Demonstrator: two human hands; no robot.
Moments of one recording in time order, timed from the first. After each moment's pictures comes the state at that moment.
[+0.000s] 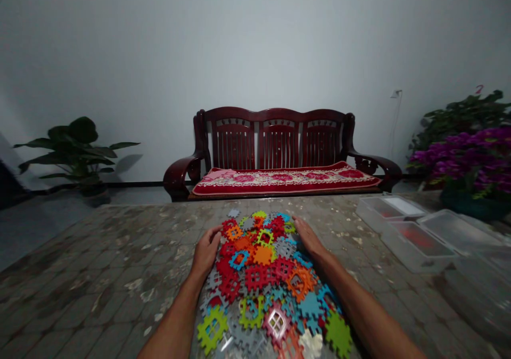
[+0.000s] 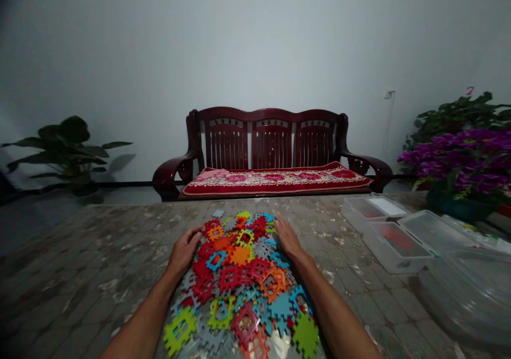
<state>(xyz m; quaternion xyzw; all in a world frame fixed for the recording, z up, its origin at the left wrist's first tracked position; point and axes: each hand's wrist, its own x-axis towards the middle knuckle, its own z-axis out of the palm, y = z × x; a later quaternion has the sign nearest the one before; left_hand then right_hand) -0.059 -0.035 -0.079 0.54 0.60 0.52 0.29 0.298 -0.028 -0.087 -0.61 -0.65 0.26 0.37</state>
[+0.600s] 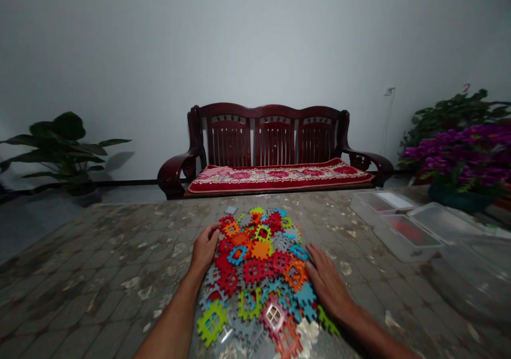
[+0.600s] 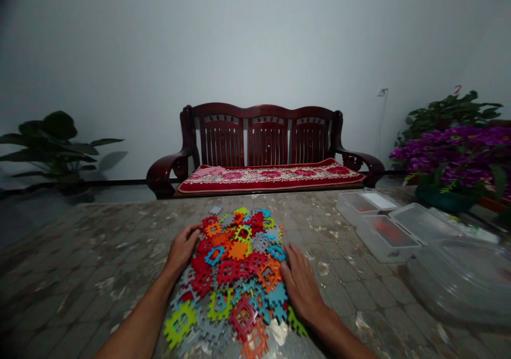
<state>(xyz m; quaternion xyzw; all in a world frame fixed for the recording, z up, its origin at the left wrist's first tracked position) -0.059 -0.034 -0.081 0.55 0.60 0.50 0.29 0.311 -0.168 -0.113 -0.66 -0.66 0.18 0.31</state>
